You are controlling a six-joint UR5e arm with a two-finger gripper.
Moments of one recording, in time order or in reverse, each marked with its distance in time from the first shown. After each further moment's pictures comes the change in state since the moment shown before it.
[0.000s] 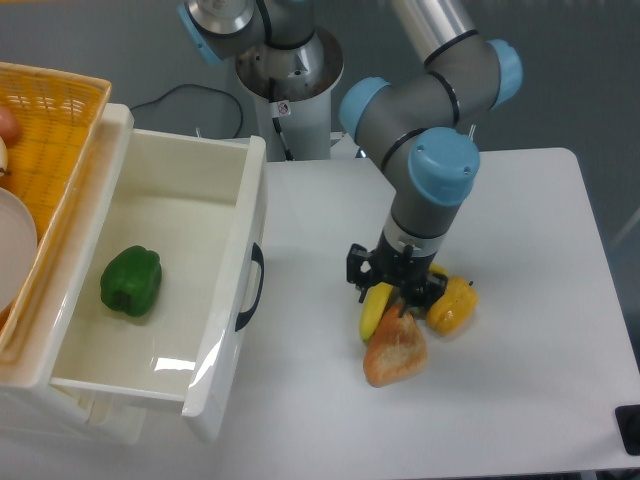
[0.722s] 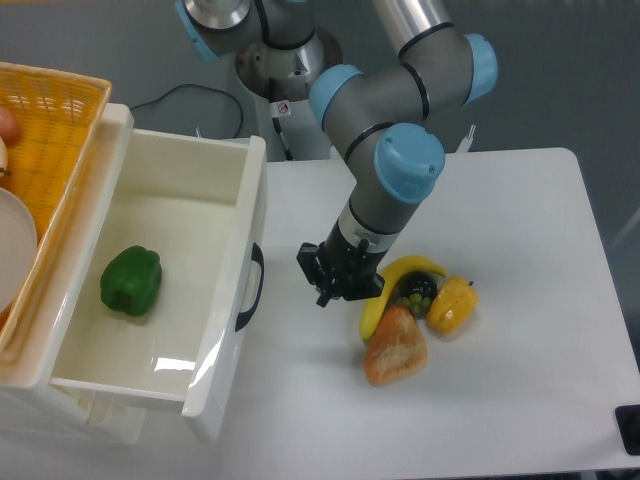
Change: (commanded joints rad) arm -0.023 0.049 -0.005 -0.133 -0.120 -0.002
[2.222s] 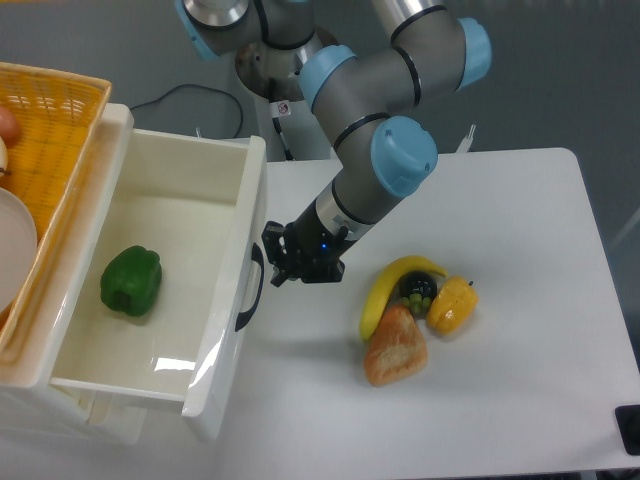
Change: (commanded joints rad) arm -0.008 0.021 -0.002 -0.149 -0.144 0.000
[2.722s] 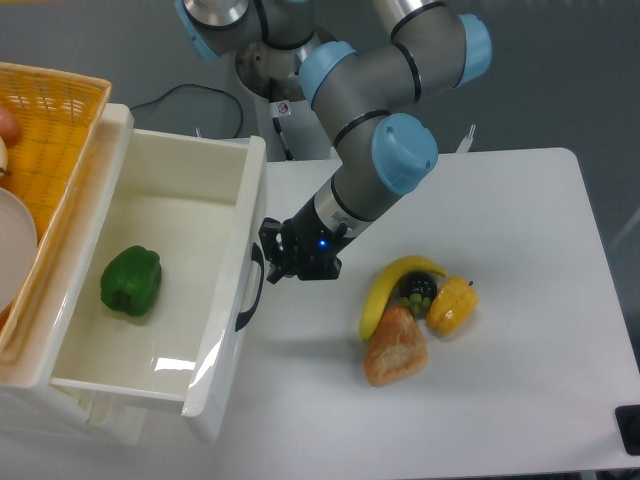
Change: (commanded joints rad) arm -0.002 0.009 0.000 -0.020 -0.011 0.002
